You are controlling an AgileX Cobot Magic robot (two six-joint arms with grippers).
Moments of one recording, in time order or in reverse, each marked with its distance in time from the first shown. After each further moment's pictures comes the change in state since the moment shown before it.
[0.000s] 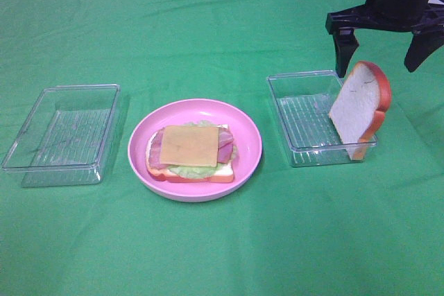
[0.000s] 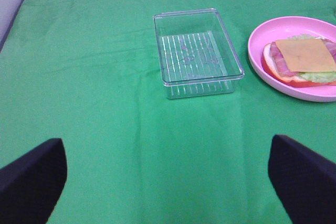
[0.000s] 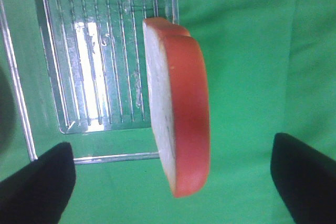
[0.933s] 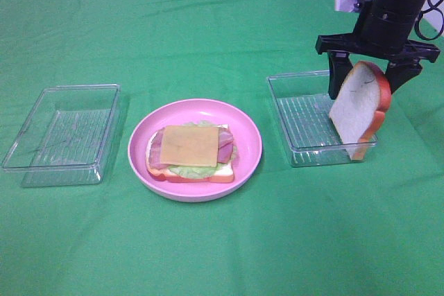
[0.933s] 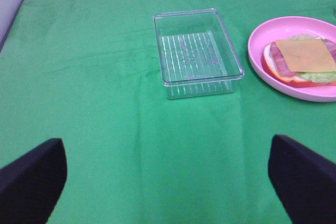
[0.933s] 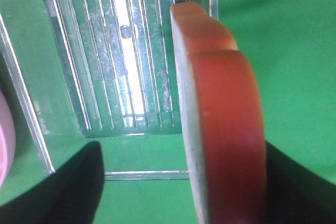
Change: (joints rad) left arm 0.000 0.000 0.000 0.000 0.000 0.000; right arm -0.056 0.104 0.000 0.161 -0.020 -0.053
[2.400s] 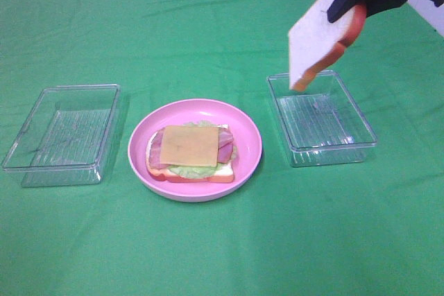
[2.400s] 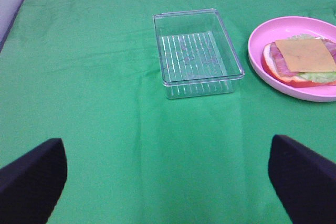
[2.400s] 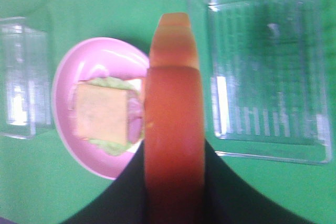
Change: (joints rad) left arm 0.000 0.000 0.000 0.000 0.000 0.000; right arm 0.000 -0.369 0.171 0.379 -0.173 -0.123
